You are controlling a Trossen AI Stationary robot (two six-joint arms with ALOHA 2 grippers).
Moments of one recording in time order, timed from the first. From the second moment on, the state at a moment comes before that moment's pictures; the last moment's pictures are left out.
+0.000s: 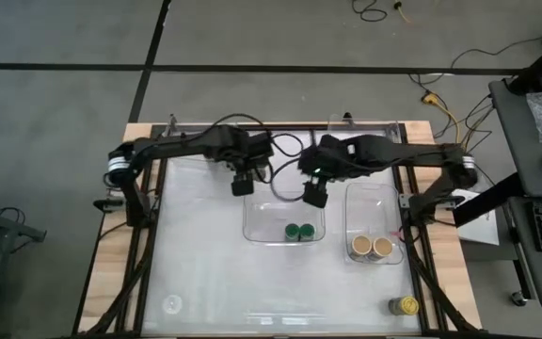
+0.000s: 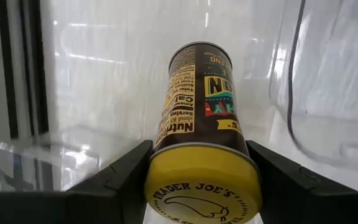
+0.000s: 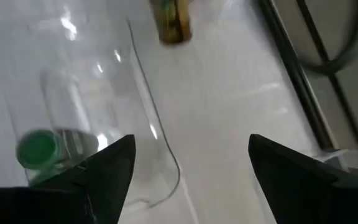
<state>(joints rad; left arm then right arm) 0.25 1.80 1.63 -1.20 -0.19 0.18 -0.02 1.62 1.72 -1.18 0.27 0.20</state>
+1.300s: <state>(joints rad) 0.26 2.23 2.11 -1.39 -0.17 0.23 -0.27 1.19 1.09 -0.74 0.04 0.24</state>
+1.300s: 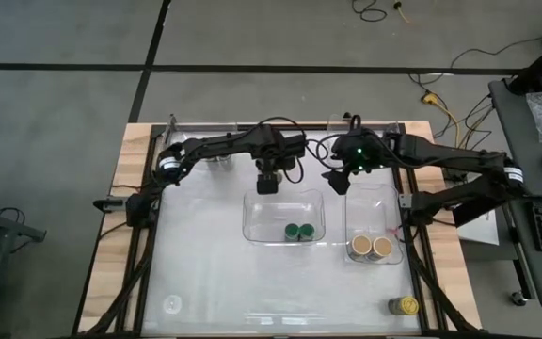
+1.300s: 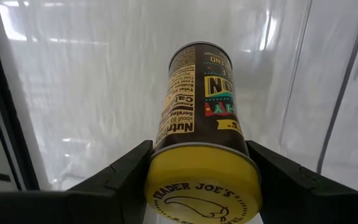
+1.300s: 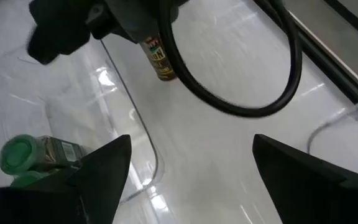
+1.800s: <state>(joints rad) 0.28 2.23 2.03 -1.42 -0.17 0.22 -0.27 1.20 1.09 -0.71 0.02 0.22</state>
